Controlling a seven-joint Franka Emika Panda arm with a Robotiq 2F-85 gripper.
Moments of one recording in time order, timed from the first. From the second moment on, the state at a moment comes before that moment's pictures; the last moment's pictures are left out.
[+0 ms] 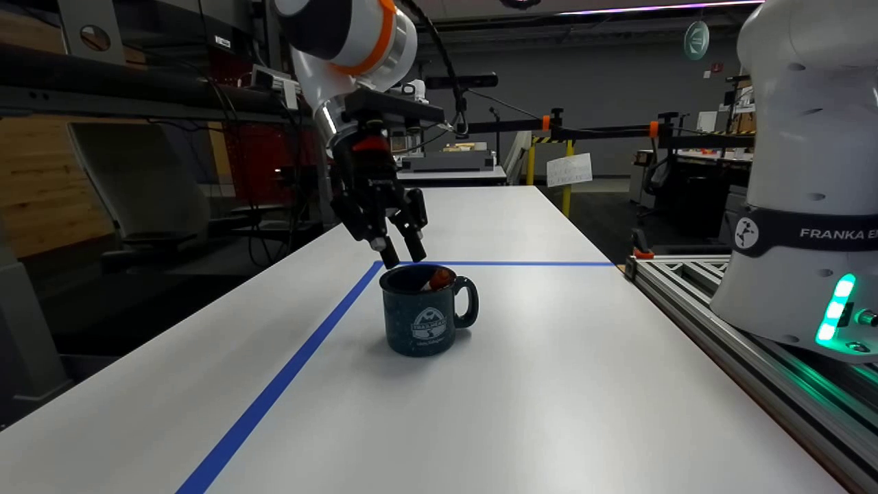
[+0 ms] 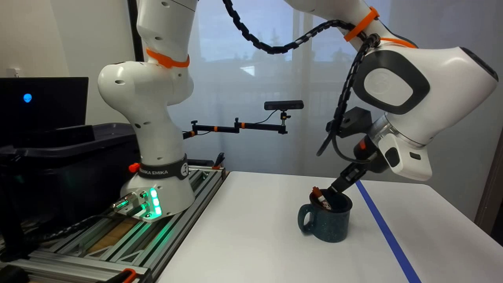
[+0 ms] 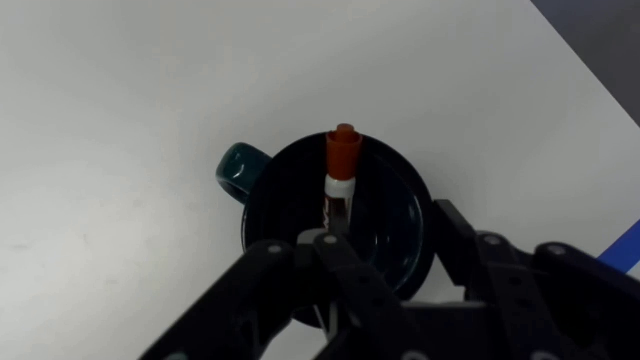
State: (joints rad) arm -0.09 0.37 -0.06 -2.06 0.36 1.90 0.19
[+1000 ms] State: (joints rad) arm -0.08 0.44 -0.07 -2.05 0.31 1.90 0.21
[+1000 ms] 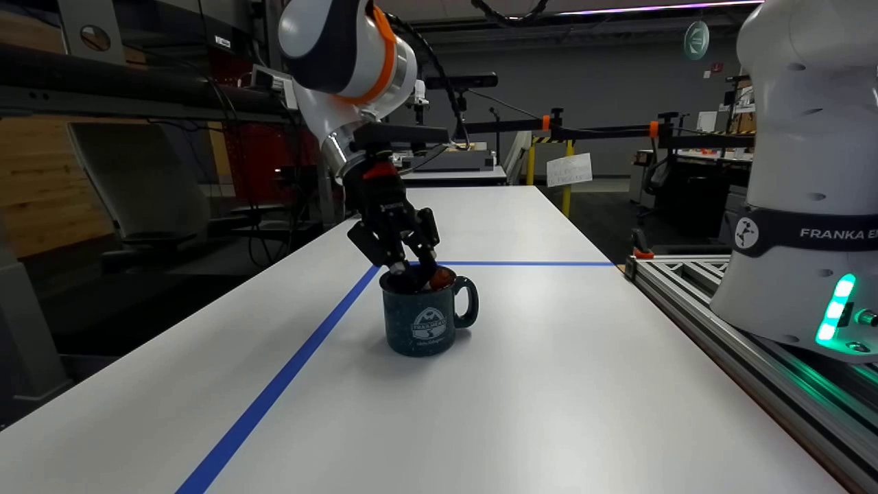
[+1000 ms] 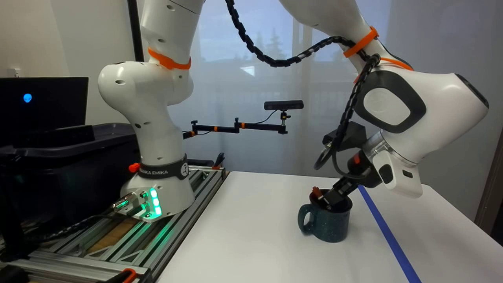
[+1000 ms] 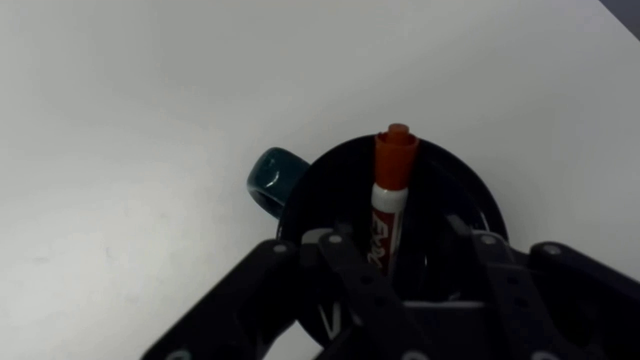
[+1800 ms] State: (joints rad) arm -0.07 0.44 -0.06 -2.04 0.31 1.85 0.19
